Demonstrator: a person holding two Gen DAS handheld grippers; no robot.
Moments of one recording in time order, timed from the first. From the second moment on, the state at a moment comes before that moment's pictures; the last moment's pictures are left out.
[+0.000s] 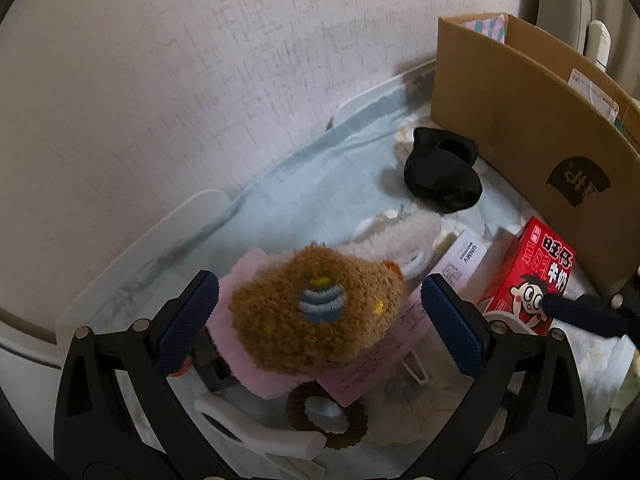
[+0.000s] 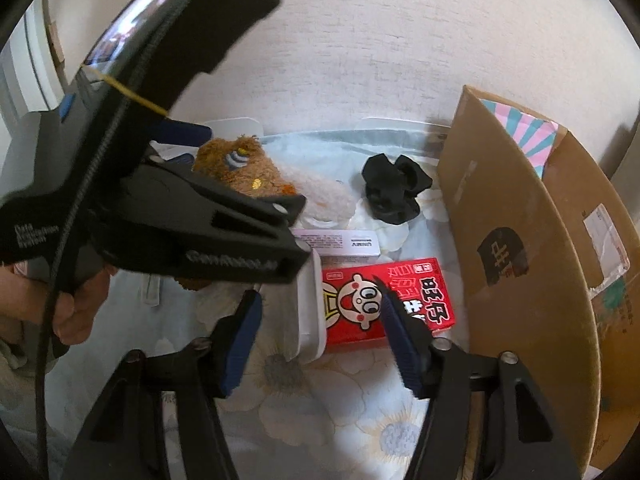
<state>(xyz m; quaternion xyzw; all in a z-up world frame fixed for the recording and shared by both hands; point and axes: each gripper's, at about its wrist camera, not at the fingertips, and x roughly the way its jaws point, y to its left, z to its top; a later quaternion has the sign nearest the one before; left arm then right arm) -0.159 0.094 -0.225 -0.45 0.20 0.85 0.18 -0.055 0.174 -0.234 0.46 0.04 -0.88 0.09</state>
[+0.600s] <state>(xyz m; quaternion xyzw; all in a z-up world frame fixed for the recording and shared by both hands) -0.162 0.067 -0.205 -0.45 0.14 0.87 0.16 -0.047 0.164 -0.229 0.45 0.06 -0.89 0.11</state>
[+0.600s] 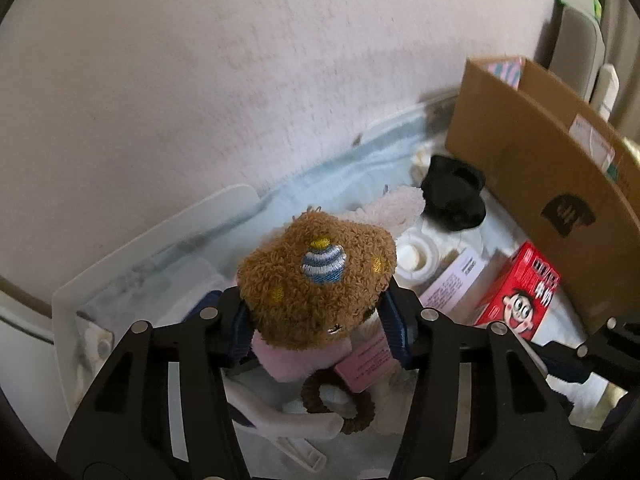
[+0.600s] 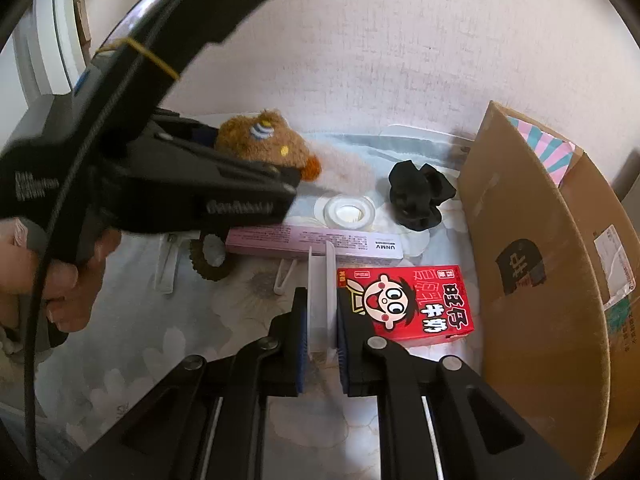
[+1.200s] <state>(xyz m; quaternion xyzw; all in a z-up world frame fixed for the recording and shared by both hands) -0.126 0.028 -0.097 -0.38 0.05 0.92 0.11 -0.040 0.184 -0.170 0.41 0.04 -0.90 0.11</state>
